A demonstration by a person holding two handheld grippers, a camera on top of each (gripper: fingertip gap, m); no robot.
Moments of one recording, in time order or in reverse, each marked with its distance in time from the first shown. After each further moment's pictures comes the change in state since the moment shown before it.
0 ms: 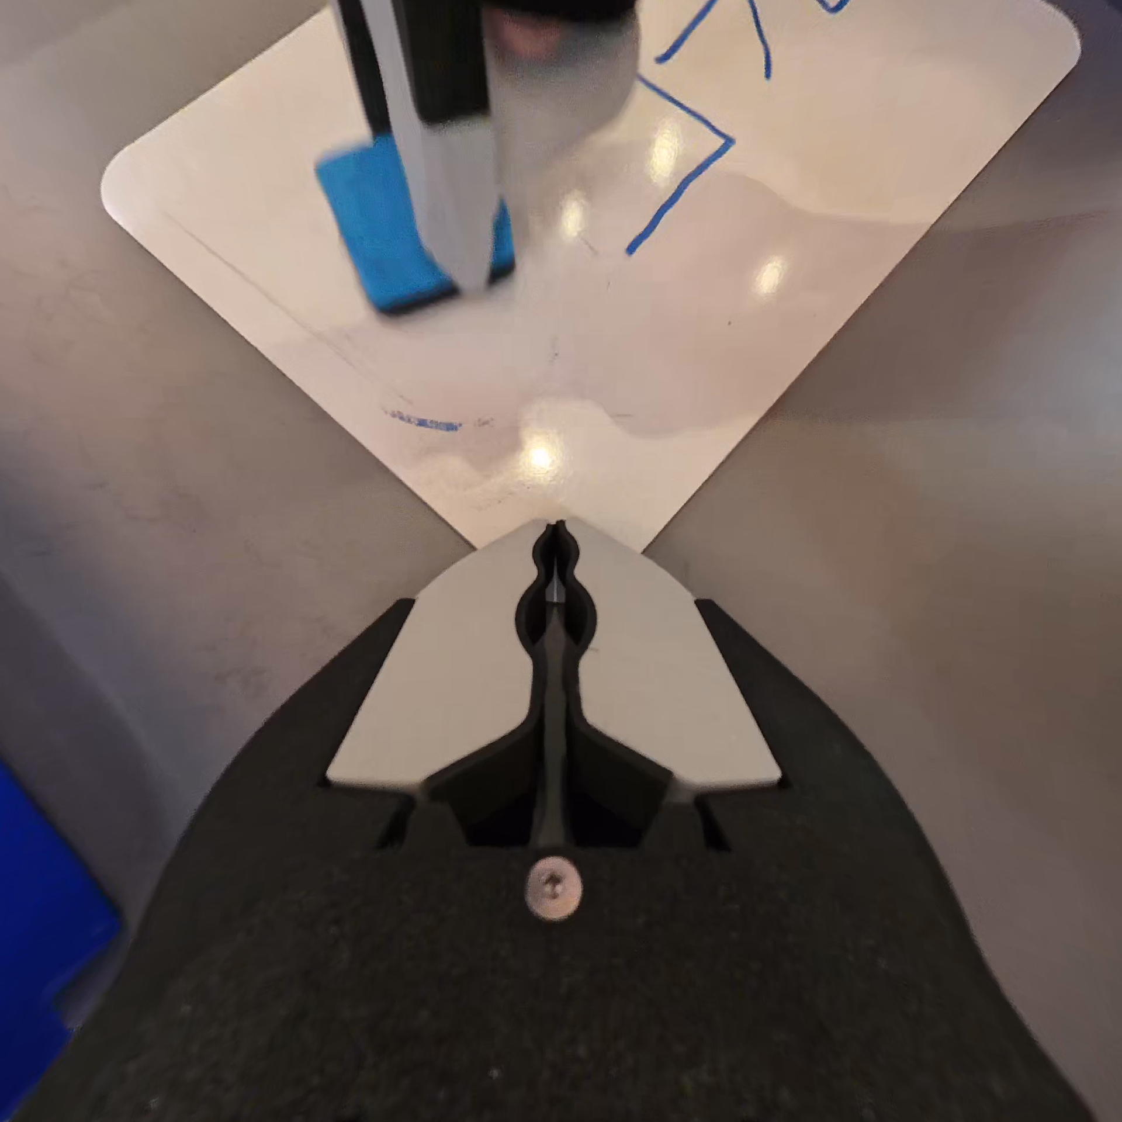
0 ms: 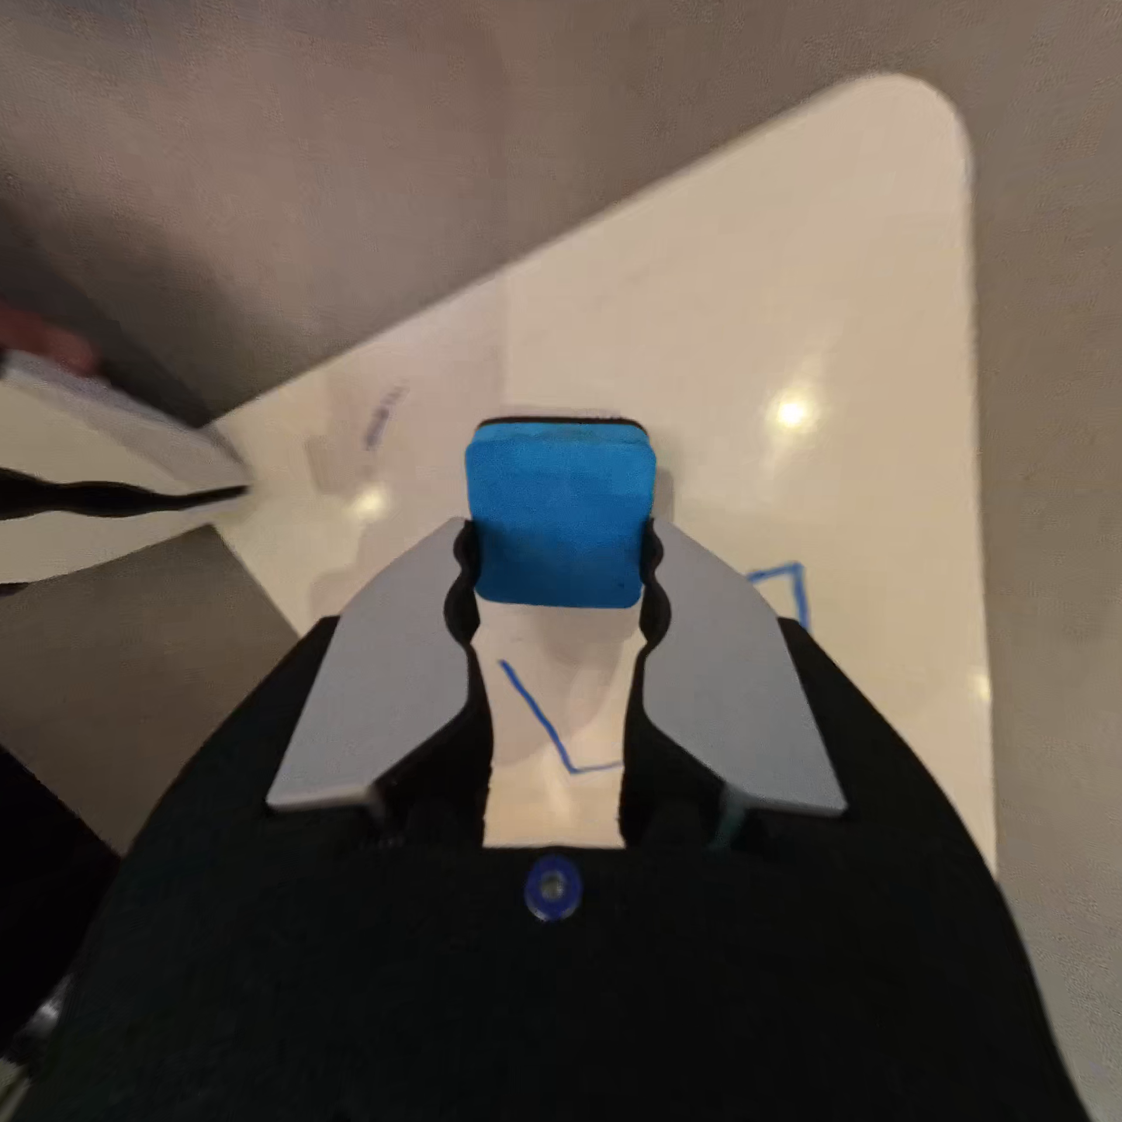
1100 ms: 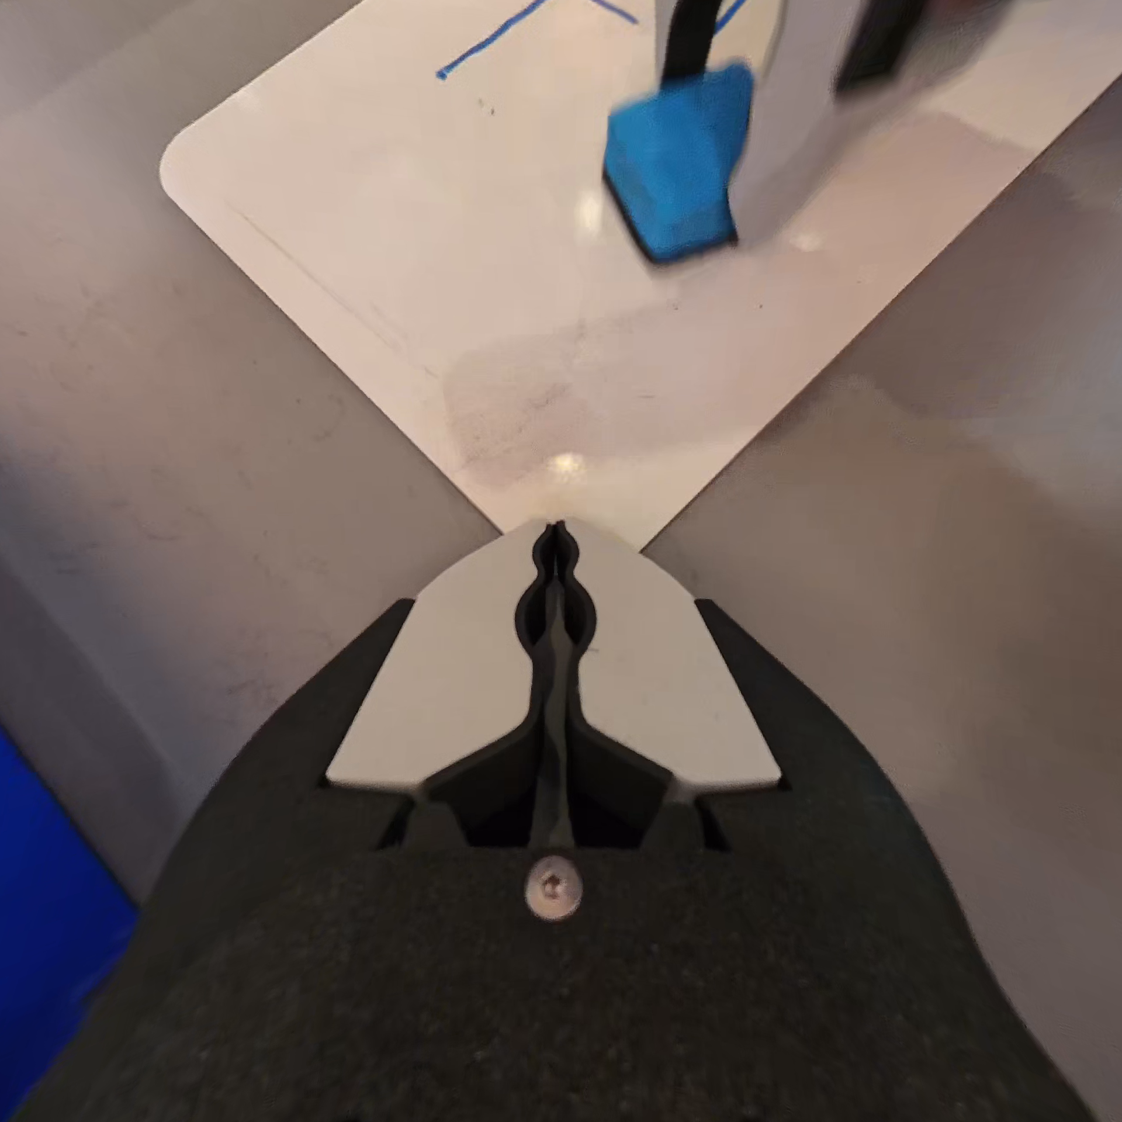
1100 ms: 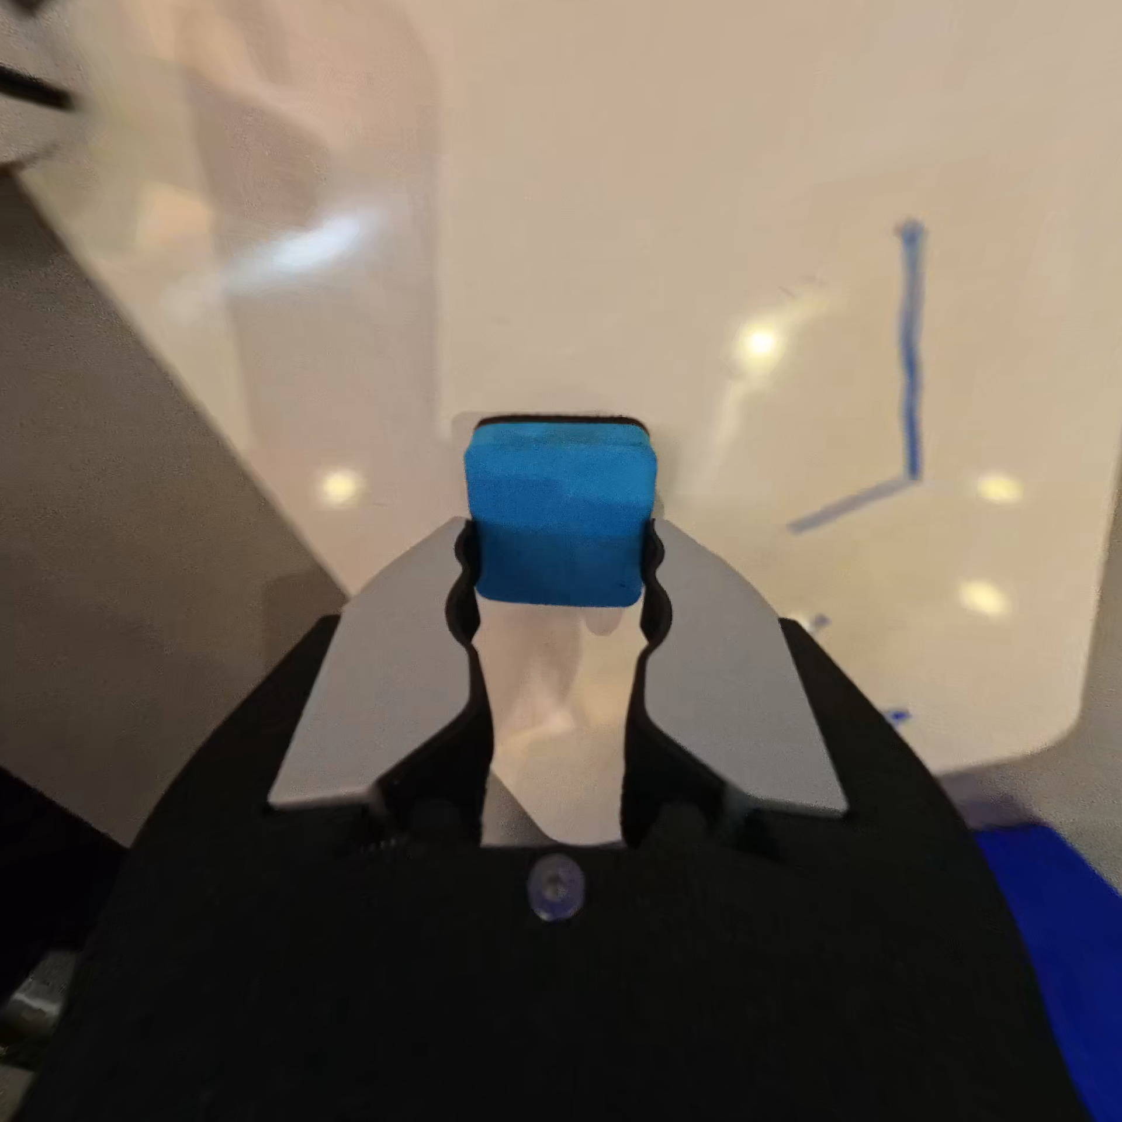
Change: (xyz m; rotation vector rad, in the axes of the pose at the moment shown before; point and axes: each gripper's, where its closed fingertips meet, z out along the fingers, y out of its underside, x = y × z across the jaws) left arm -0.001 -0.003 0.004 -0.011 -0.035 0.039; right arm -0.016 0.092 -0.007 -0.051 0.085 0.051
